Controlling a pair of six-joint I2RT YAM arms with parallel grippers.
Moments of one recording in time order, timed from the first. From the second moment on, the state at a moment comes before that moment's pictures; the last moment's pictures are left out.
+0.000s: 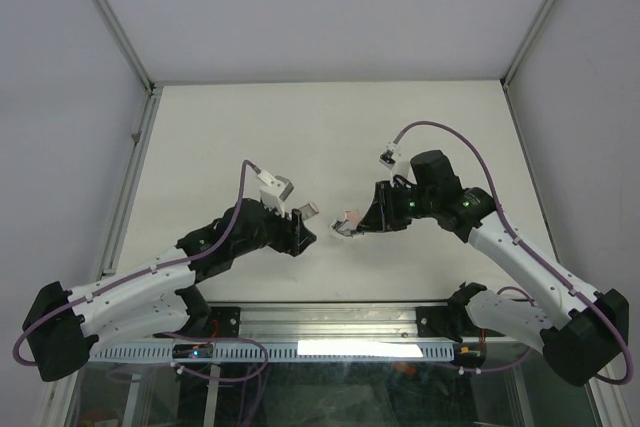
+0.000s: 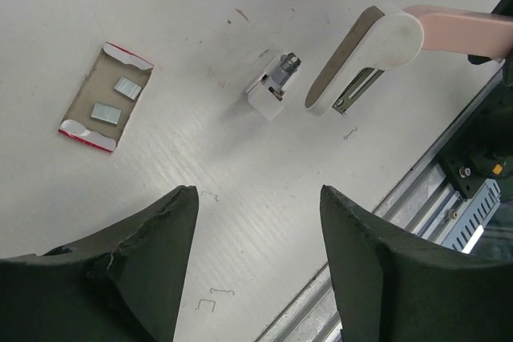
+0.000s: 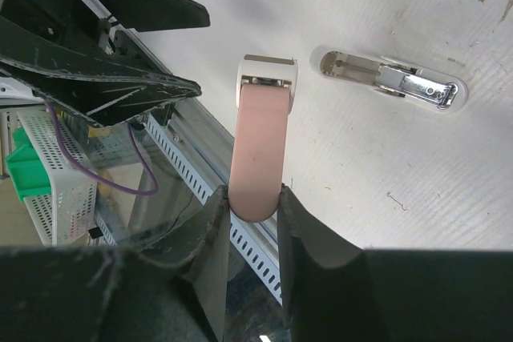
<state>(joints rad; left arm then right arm) -0.90 0.92 0.52 -0.08 0.01 -0.48 0.58 1.02 0.84 -0.60 -0.56 0.47</state>
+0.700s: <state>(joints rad) -0.90 0.95 0.57 0.02 0.25 -0.48 0.58 1.05 0.81 -0.52 -0.73 0.53</state>
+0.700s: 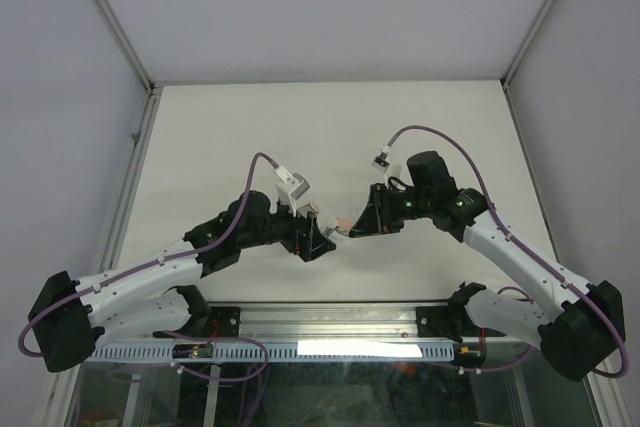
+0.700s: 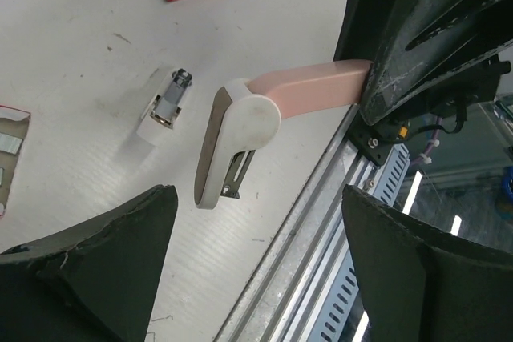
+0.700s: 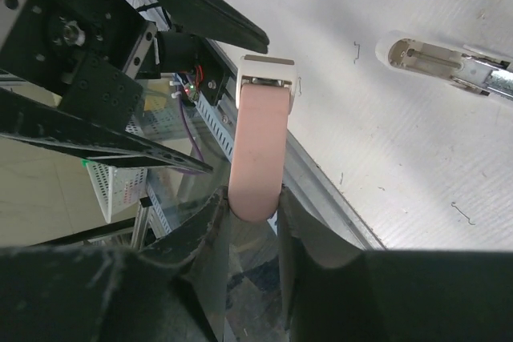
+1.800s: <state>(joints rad) -0.98 1.06 0.52 0.09 0.26 -0.45 0.56 1.05 0.81 -0.53 -0.70 0.58</state>
